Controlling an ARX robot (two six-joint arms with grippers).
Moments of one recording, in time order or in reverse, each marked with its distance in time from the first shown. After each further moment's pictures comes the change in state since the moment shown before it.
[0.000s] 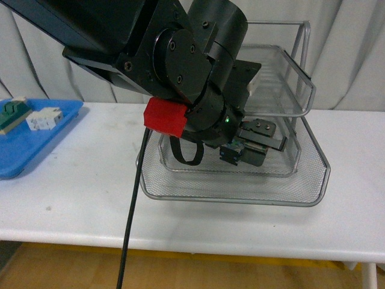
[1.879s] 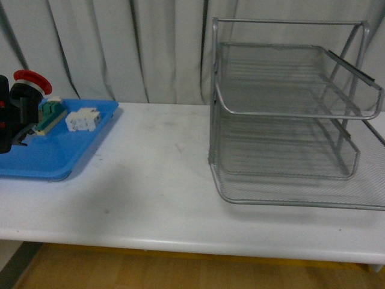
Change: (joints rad) left arm 0.391 -0.888 -0.904 0.292 -0.120 -0.071; right arm 0.000 0.000 0.000 -0.002 -0.003 0.000
